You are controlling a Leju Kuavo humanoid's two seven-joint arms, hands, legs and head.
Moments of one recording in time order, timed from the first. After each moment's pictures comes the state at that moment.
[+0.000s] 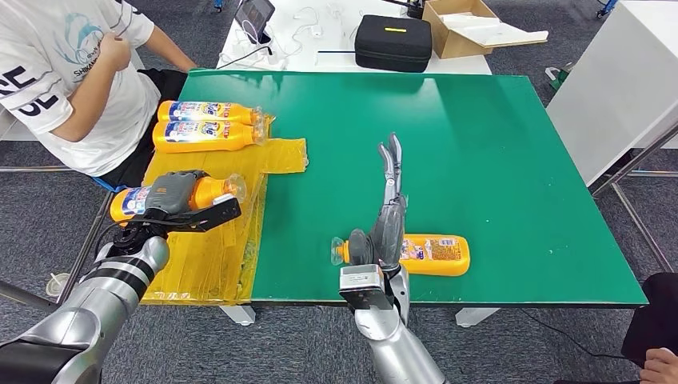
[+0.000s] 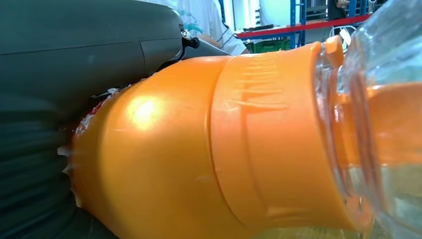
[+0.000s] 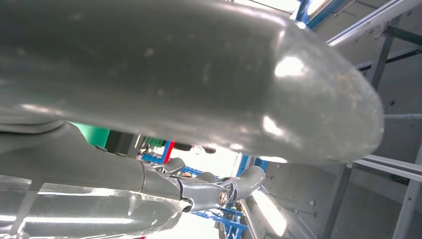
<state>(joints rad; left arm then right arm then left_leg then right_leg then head) -0.75 0.05 -0.32 -0.35 -1.17 0.23 -0.41 -0.21 0.27 0.49 -1.38 0.33 -0.69 -0.70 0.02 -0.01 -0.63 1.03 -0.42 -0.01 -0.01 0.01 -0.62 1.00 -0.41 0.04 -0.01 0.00</state>
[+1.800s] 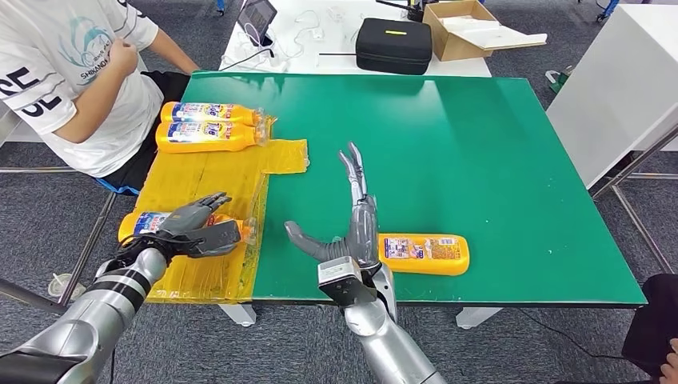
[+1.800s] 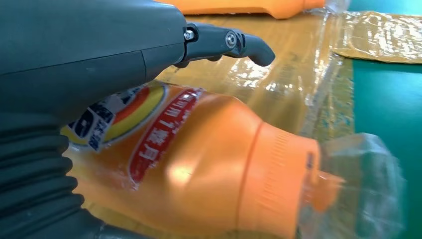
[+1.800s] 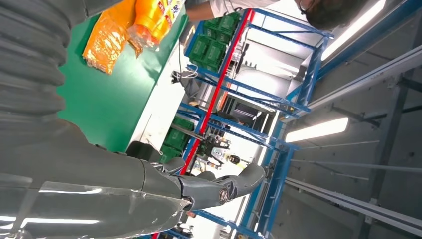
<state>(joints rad) -0.70 0.07 -0.32 -0.34 -0.98 -0.17 -0.56 -0.26 0.28 0.51 -1.23 0.33 -0.60 -0.69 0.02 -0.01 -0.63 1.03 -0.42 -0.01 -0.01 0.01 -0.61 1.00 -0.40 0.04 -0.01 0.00</state>
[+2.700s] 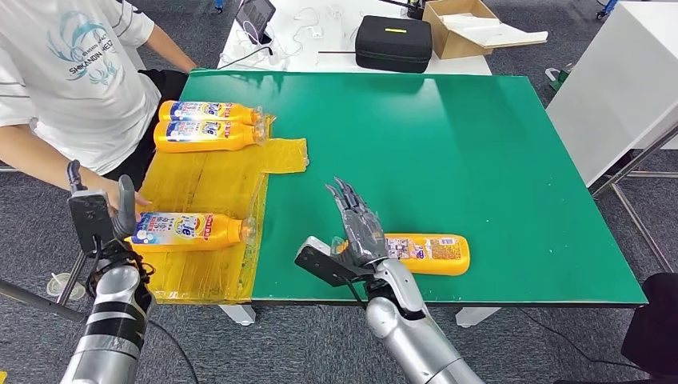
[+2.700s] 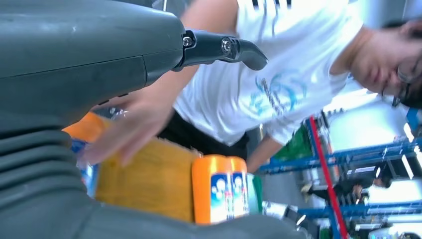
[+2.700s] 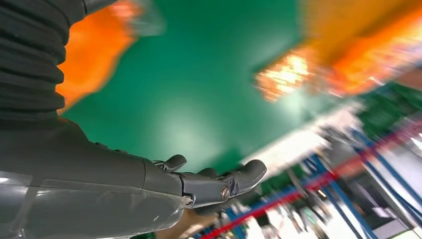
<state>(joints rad) -0.39 -0.07 0.09 -0.91 -0.22 0.46 -0.70 -0.30 0.12 0.52 -1.11 0.82 -0.37 -0.10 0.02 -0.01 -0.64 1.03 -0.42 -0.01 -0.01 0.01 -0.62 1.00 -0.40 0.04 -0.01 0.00</state>
